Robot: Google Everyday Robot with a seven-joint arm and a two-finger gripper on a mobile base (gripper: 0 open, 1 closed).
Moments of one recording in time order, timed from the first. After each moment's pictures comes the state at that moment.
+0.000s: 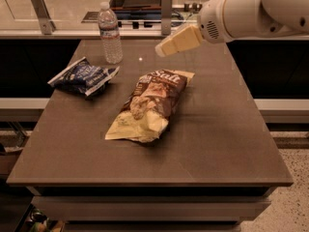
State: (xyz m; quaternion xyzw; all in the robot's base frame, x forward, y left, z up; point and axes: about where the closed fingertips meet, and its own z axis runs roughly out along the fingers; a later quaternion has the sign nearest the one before) arm 0.623 -0.076 1.001 -0.39 0.76 0.09 0.51
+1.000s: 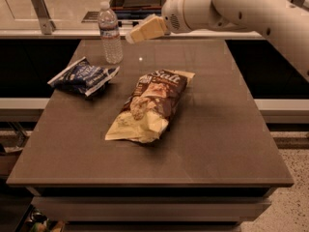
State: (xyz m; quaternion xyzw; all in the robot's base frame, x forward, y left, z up) arm 0.700 0.006 0.996 -0.41 0.71 0.16 0.55
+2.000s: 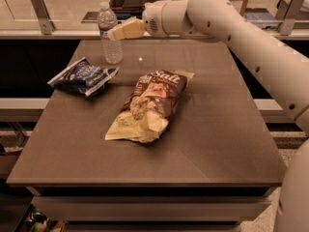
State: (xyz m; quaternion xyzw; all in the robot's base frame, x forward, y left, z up) arm 0.756 0.068 0.971 -0.40 0.68 0.25 0.57
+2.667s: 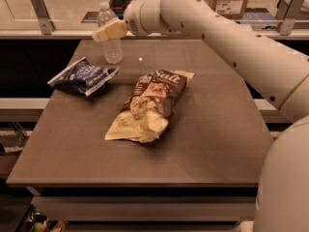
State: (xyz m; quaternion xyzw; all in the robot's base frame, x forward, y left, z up) arm 0.765 0.114 0.969 -0.41 0.68 0.20 0.57
